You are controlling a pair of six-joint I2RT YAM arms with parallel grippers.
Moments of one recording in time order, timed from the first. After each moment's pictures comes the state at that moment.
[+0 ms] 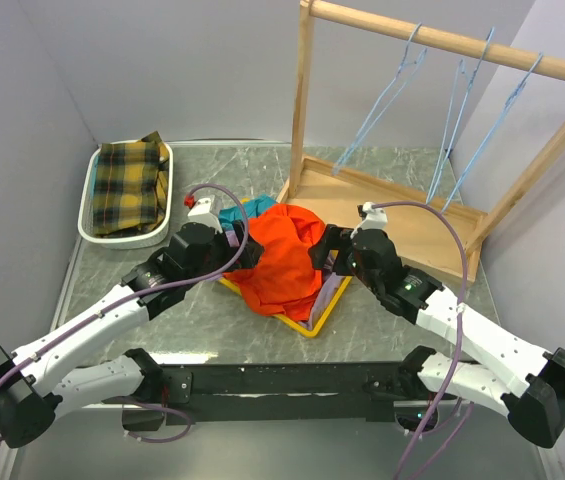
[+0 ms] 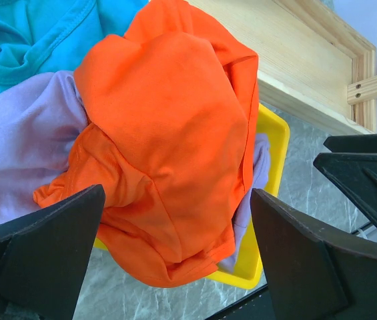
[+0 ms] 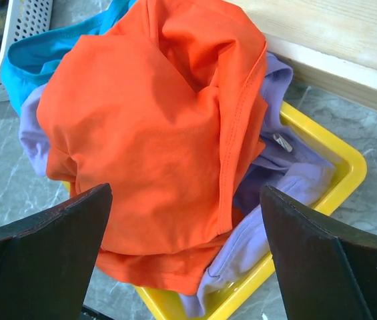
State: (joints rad) left arm -0.74 1.00 0.81 -0.25 -0.18 -0.69; right arm 0.72 0.96 0.73 -0.26 0.28 0.65
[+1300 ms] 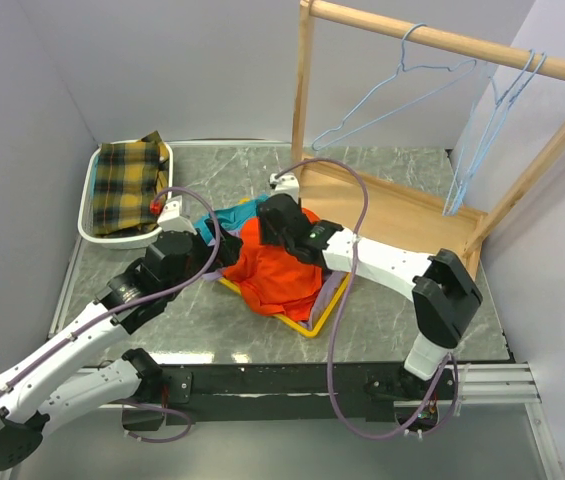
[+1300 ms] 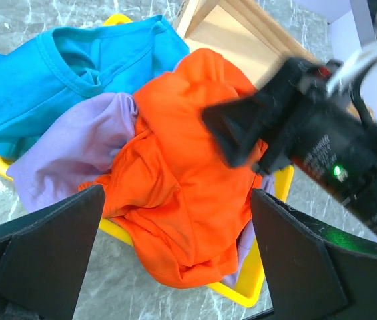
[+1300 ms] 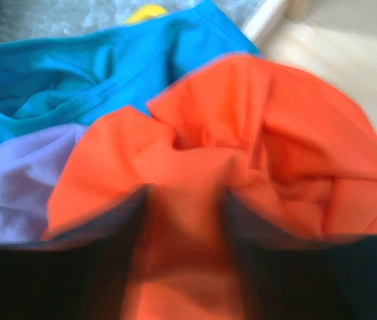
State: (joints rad) left arm -0.74 0.83 0.80 -0.37 -0.35 -0.76; right arm 0.86 1.69 1.28 -0.24 0.45 0.47
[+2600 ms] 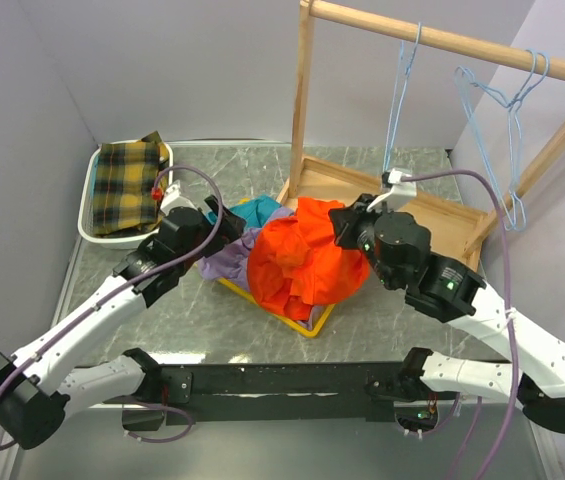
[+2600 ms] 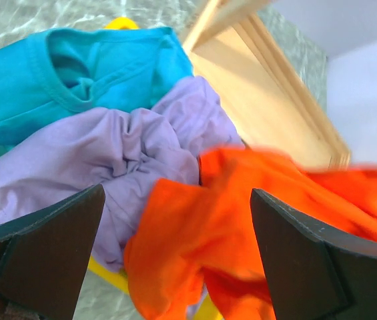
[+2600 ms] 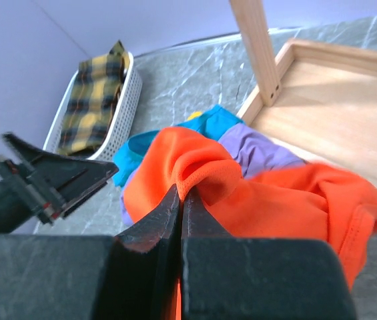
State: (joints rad) left arm -0.64 1.01 0.89 -0.32 -0.30 -0.91; right arm 0.96 0.94 1.16 -0.44 0.61 0.58
